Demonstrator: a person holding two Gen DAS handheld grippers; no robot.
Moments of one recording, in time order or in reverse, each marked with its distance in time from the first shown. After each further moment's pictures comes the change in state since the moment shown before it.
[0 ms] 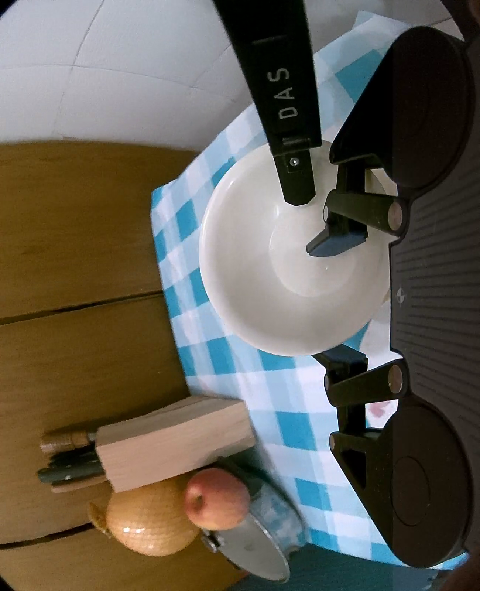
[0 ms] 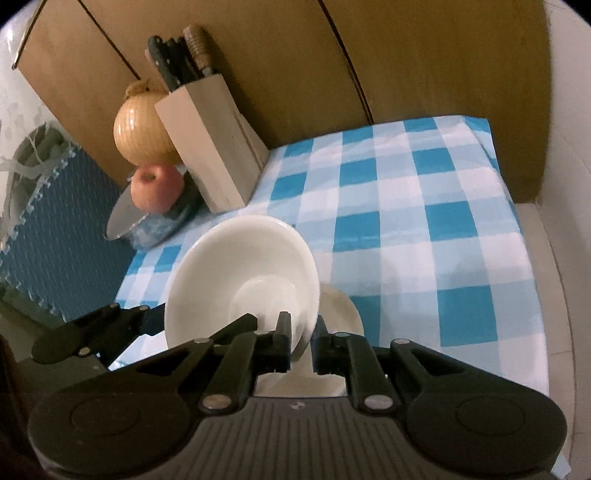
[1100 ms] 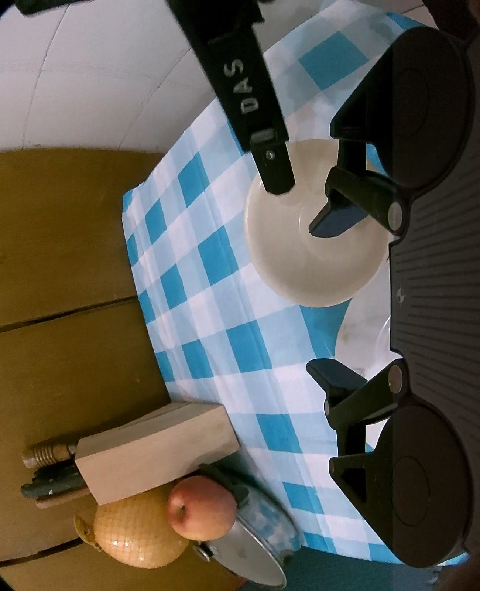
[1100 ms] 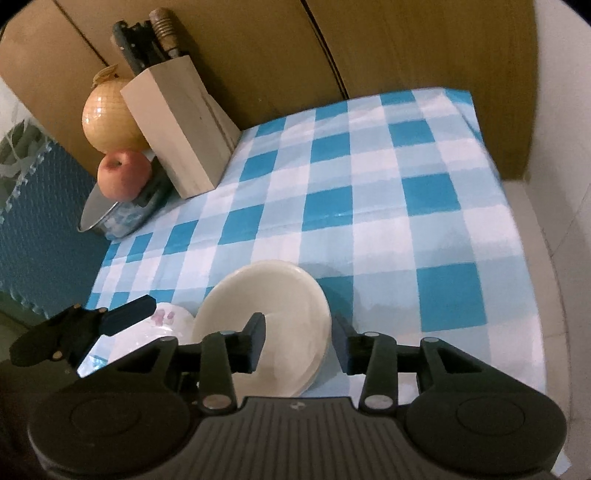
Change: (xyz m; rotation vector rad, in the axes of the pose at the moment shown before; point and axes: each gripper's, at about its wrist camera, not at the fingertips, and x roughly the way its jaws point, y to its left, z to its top) left arm 0.011 0.005 -0.013 0.062 0.047 -0.010; right arm 0.023 -0.025 -0.001 0.066 0.048 -0.022
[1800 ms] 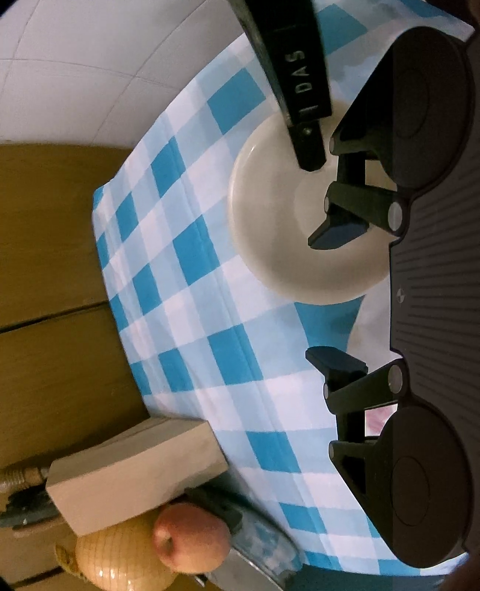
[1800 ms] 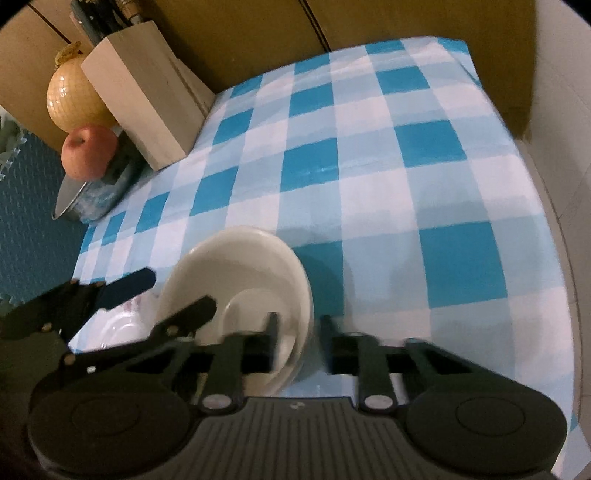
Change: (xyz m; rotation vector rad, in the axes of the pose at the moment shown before) left arm 0.048 0.003 0.006 0.030 0.090 -0.021; right arm 0.039 -0.013 -0.006 0.036 0.119 -0.023
